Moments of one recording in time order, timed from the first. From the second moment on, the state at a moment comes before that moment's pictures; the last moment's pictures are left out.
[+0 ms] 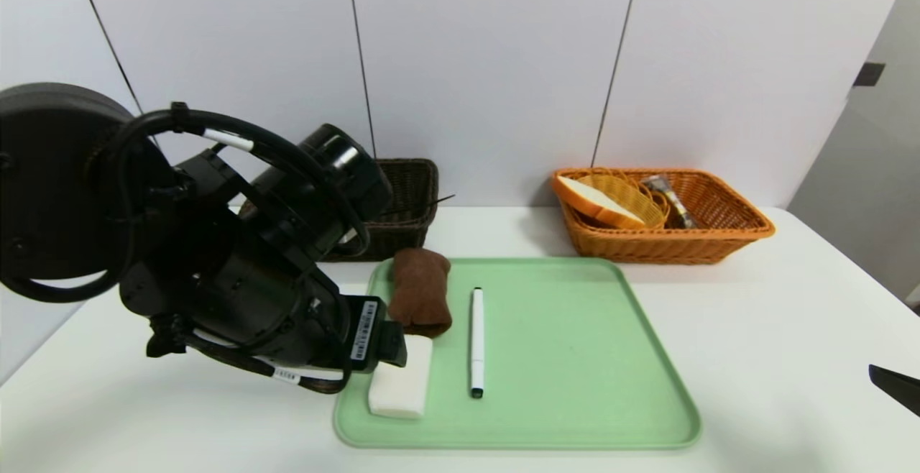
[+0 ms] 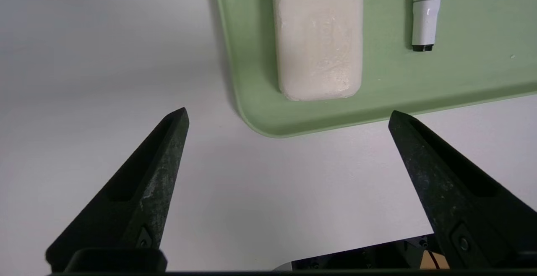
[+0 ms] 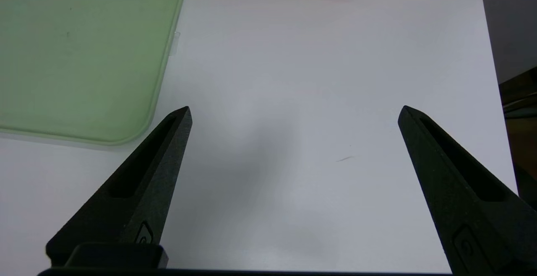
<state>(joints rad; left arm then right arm) -0.76 1.67 -1.38 0.80 0.16 -0.60 -0.02 0.83 -0.61 0.27 0.01 -0.19</state>
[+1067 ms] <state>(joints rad) -0.82 1.84 -1.37 0.61 0.17 -0.70 -0.02 0.75 -0.53 0.28 0.01 -0.22</state>
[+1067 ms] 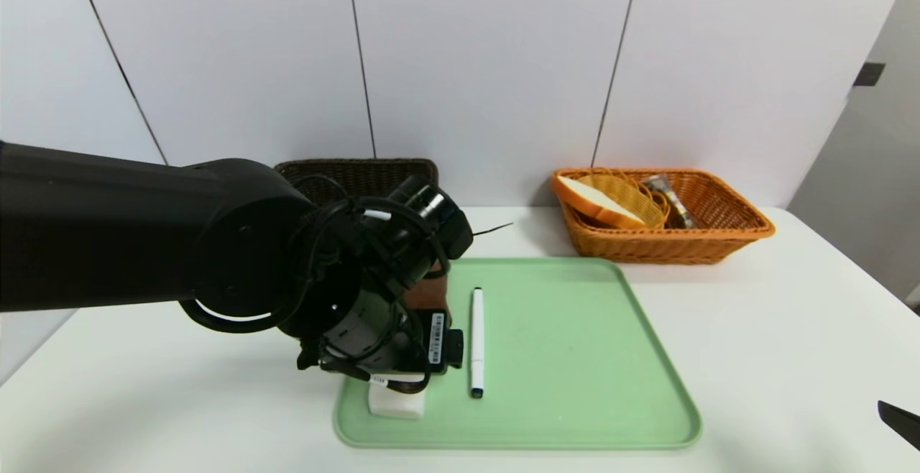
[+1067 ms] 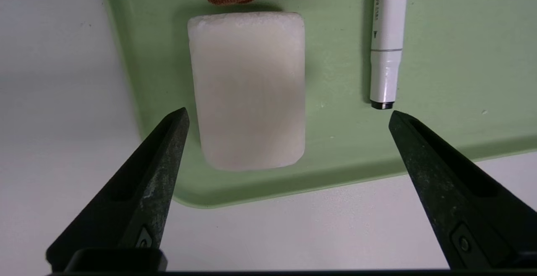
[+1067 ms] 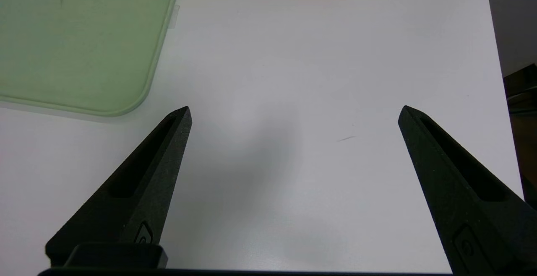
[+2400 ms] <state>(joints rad) -0.78 1.93 -1.28 0.51 0.21 -0.70 -0.02 0.74 -0.52 0.27 0.01 -0.22</state>
